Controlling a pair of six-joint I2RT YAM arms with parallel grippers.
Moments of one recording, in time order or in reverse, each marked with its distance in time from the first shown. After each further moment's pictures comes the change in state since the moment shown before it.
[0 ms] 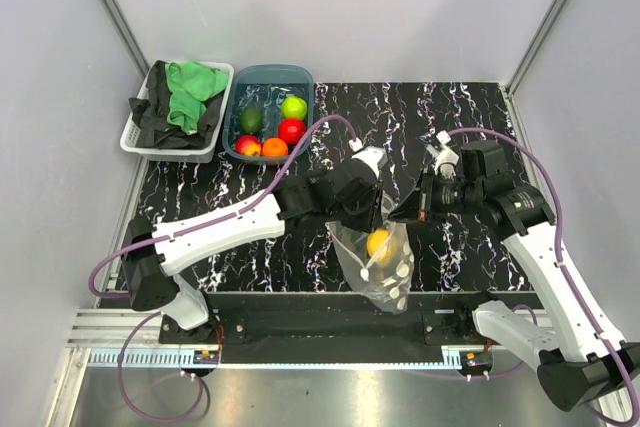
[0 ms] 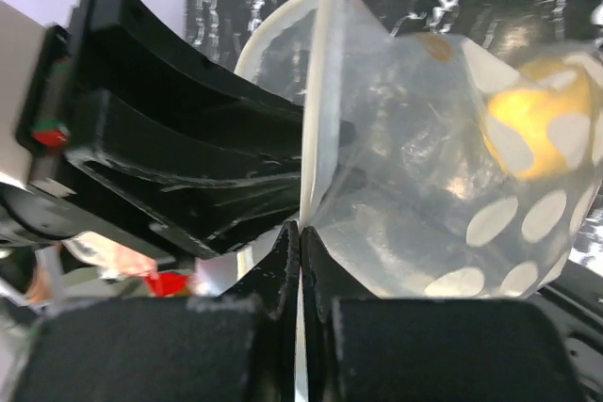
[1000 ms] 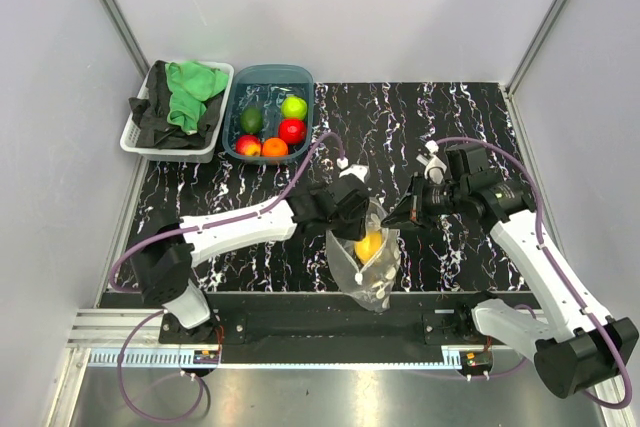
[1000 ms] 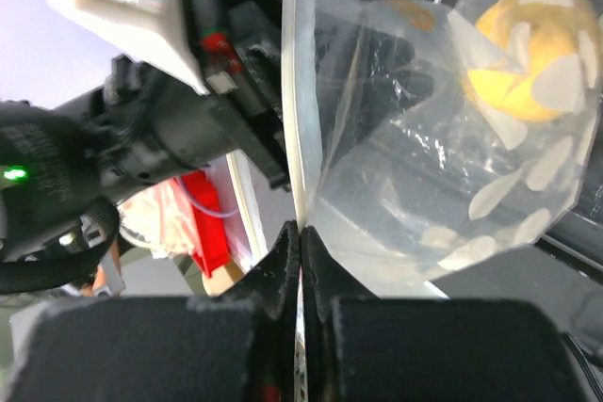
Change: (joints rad) left arm 0.068 0.050 -0.221 0.118 -0.015 -0.055; right arm 0.000 0.076 -0.097 0.066 -0.090 0.096
